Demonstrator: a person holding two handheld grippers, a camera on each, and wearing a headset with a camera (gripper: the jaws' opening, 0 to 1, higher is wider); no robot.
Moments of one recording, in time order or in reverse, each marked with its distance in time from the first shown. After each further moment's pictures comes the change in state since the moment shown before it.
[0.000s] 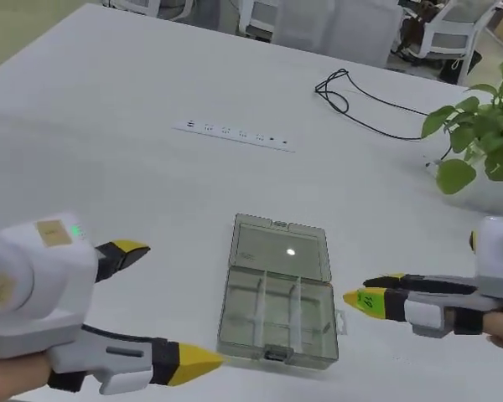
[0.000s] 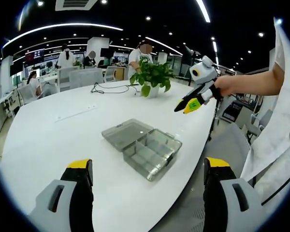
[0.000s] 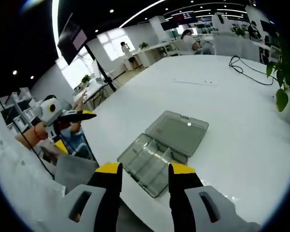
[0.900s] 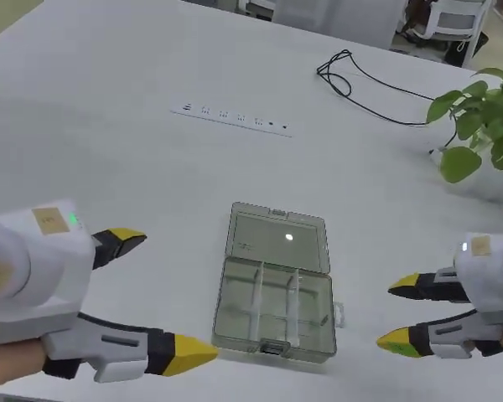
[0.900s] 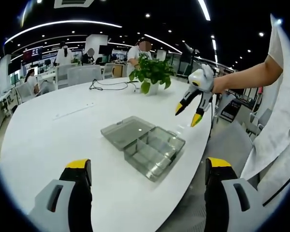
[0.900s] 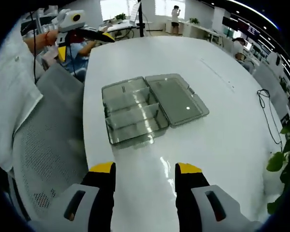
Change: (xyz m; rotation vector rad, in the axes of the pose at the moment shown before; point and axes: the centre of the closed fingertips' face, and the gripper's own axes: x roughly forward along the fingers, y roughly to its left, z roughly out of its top) left arm 0.014 0.009 -0.005 -0.002 0.025 -0.020; right arm 0.003 -0.075 -0.070 -0.585 0.414 0.001
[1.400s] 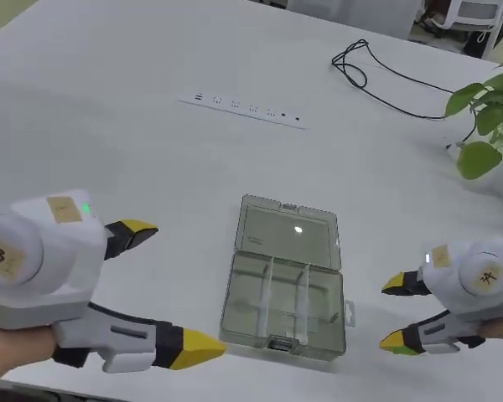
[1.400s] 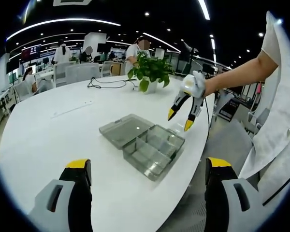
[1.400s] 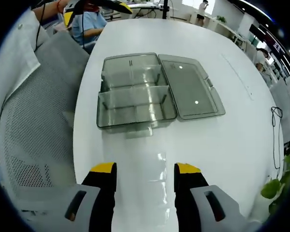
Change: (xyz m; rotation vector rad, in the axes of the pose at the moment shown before) left arm 0.005 0.001 -0.005 -0.003 0.017 -0.022; right arm 0.036 -0.017 -0.018 -0.164 0.132 0.052
